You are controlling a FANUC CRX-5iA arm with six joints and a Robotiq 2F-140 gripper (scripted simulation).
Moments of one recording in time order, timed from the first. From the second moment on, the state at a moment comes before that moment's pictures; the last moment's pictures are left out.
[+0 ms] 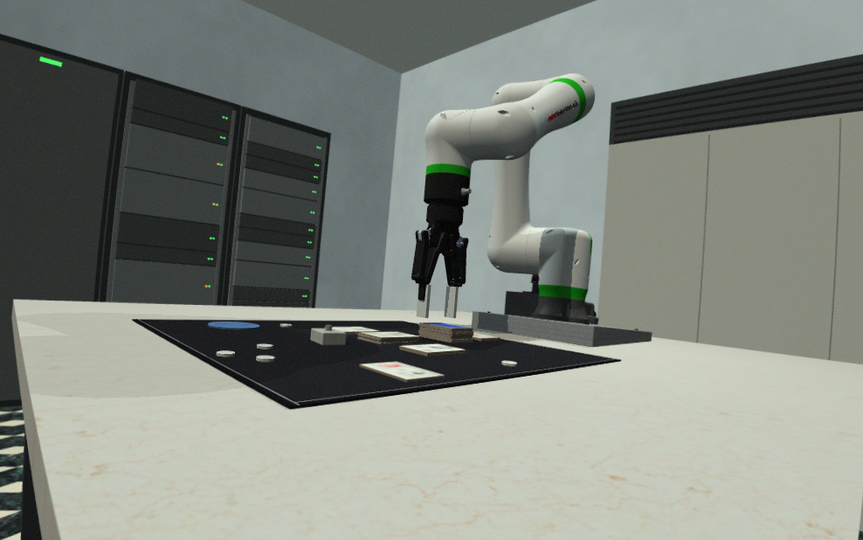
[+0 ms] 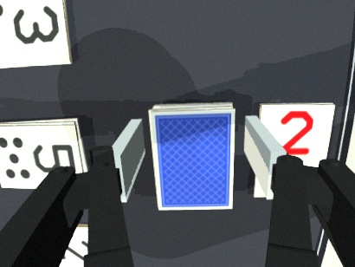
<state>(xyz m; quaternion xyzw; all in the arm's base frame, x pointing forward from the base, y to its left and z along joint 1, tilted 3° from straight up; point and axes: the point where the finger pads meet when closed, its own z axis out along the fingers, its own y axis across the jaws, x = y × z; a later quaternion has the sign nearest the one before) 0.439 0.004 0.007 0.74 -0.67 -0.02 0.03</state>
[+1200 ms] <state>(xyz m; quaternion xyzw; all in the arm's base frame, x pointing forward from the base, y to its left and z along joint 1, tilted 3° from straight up) 0.439 0.004 -0.003 0.74 -0.67 -0.02 0.03</state>
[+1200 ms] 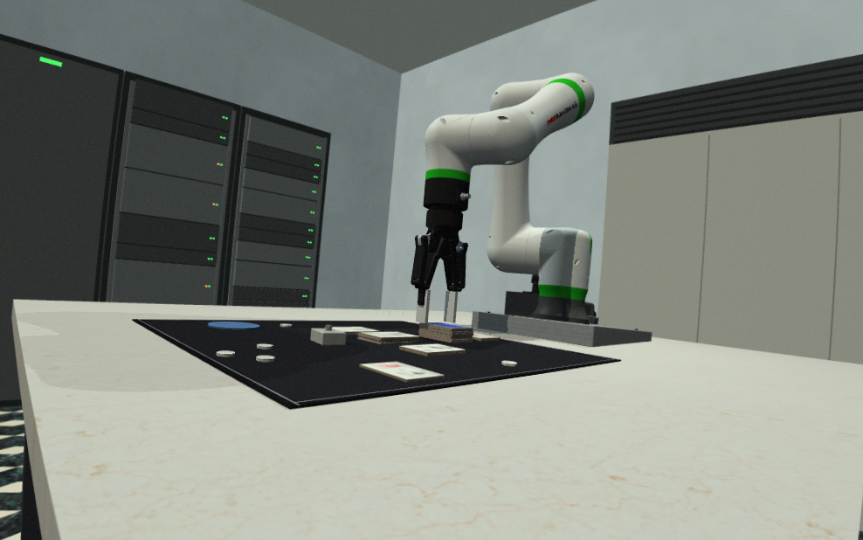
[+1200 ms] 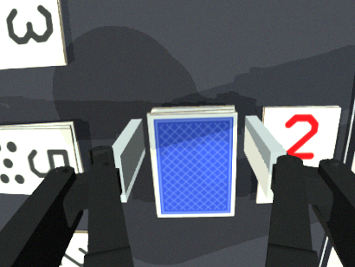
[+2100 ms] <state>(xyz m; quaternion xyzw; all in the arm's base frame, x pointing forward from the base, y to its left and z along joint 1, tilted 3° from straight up) 0.439 0.004 -0.006 0.74 -0.67 -0.02 0.03</state>
